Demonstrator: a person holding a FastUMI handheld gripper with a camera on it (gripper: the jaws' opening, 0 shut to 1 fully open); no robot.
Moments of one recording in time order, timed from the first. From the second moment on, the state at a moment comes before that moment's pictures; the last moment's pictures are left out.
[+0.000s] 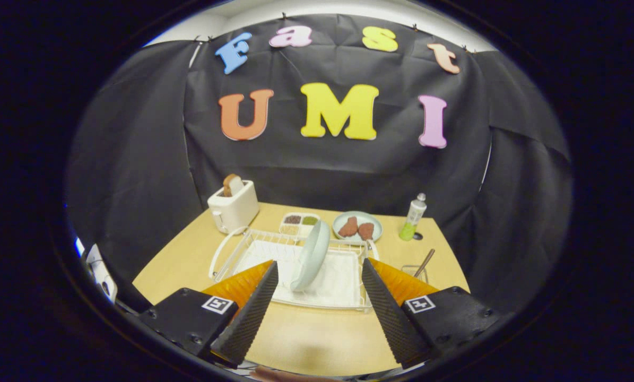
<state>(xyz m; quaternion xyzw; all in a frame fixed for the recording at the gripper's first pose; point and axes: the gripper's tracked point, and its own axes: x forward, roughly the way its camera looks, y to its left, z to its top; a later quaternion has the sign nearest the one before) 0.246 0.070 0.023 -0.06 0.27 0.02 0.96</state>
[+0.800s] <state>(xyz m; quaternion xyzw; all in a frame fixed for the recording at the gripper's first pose) 0.409 0.068 -0.006 -0.20 0.40 -0.16 0.88</state>
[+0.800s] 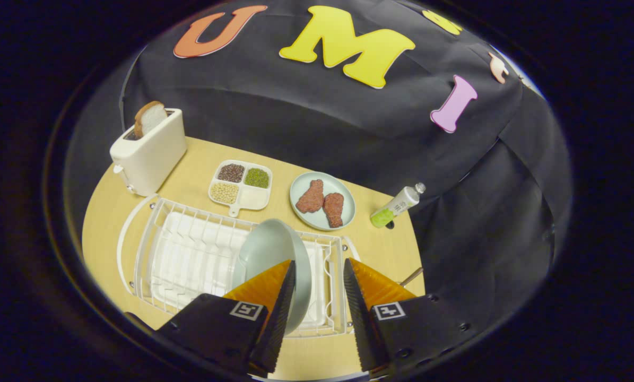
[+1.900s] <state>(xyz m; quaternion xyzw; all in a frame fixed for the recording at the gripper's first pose) 0.396 0.065 -0.016 -0.18 0.41 -0.23 0.86</state>
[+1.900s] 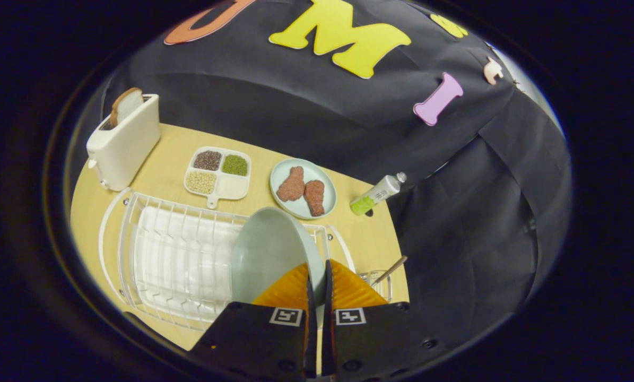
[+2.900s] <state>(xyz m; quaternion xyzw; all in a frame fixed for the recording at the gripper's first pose) 0.221 0.006 -0.073 0.01 0.36 -0.04 0.93</state>
